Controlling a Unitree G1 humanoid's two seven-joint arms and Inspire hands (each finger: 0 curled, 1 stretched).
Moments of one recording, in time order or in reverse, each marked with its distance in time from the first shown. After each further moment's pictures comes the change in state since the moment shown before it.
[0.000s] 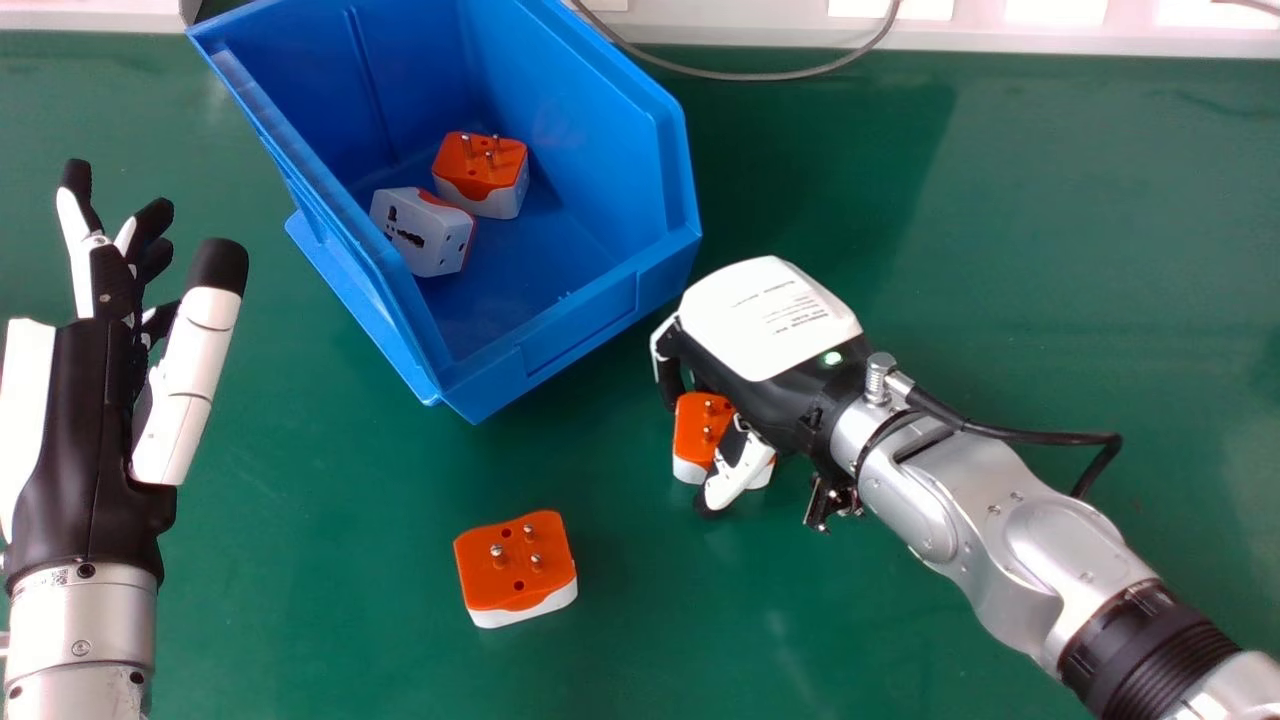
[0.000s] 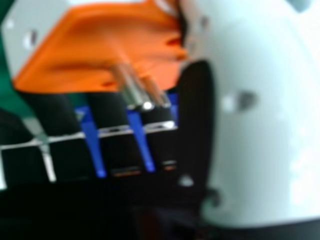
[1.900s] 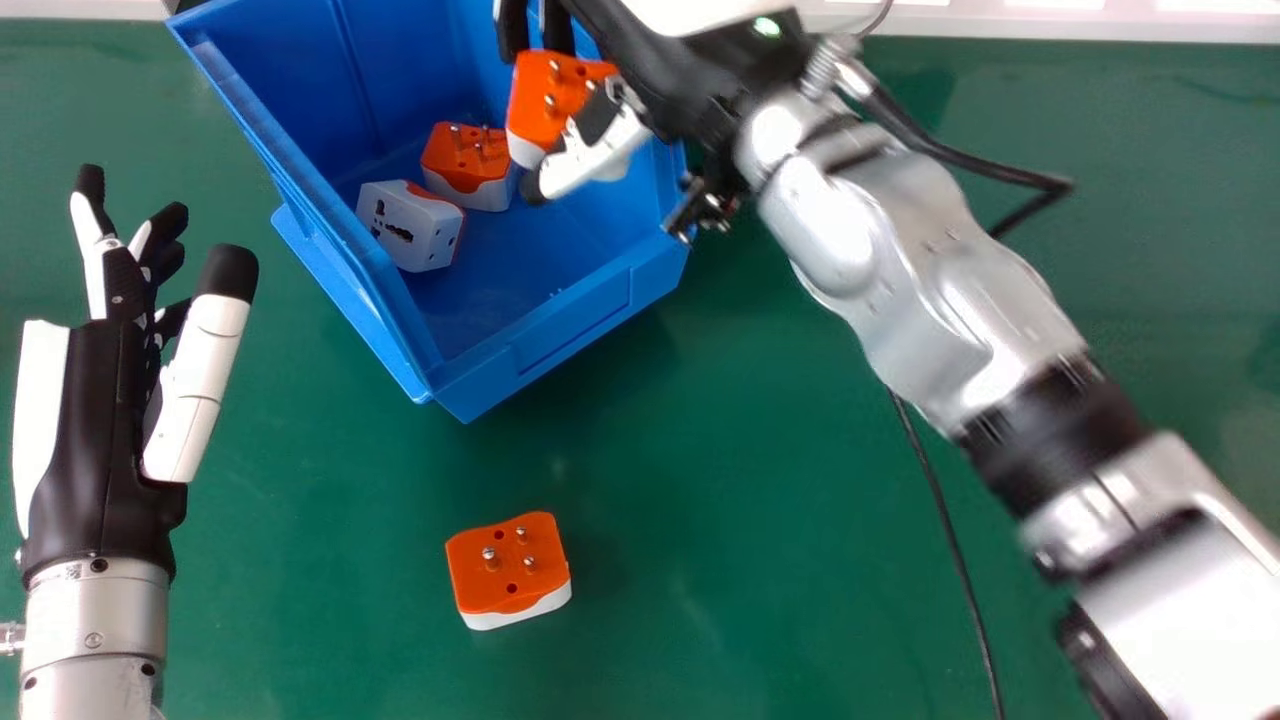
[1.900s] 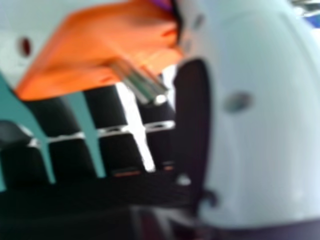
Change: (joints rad) left arm -0.020 0.000 -0.009 0.051 -0.010 -0.030 0.001; right arm -0.503 0.238 -0.170 0.234 0.079 -0.054 -0.132
